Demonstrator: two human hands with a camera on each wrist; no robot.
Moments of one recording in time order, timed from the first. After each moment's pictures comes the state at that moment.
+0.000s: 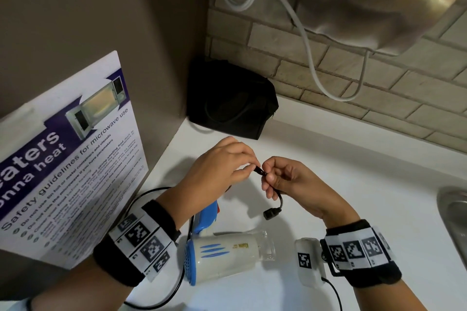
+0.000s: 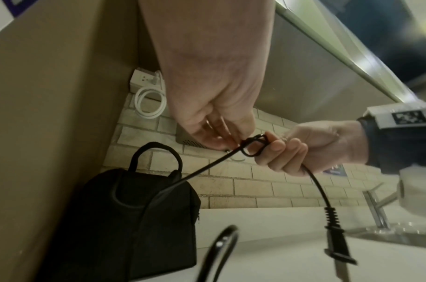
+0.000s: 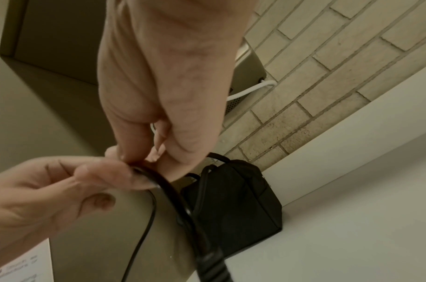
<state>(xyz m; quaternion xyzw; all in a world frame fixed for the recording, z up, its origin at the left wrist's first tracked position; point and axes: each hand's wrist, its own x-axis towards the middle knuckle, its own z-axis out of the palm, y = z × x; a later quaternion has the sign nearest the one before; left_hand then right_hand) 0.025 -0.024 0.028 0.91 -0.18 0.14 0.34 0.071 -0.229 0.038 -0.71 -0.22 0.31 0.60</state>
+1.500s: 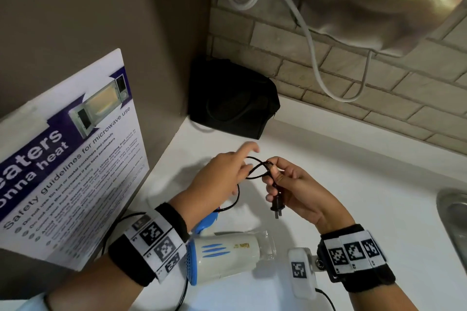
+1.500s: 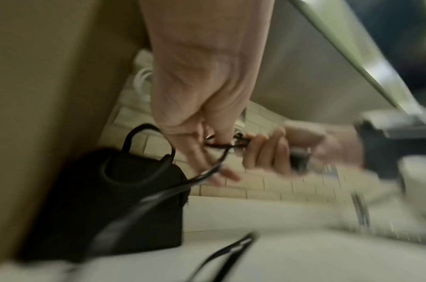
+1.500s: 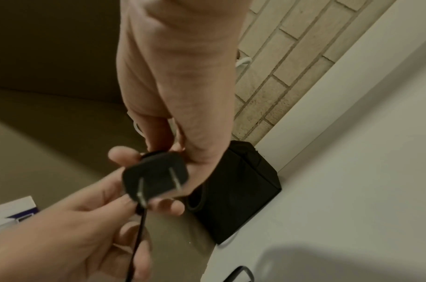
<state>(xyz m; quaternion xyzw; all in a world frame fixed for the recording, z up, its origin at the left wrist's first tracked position) 0.021 -0.036 0.026 0.91 -0.06 0.00 0.40 0.063 -0.223 0.031 -0.61 -0.09 0.36 0.70</state>
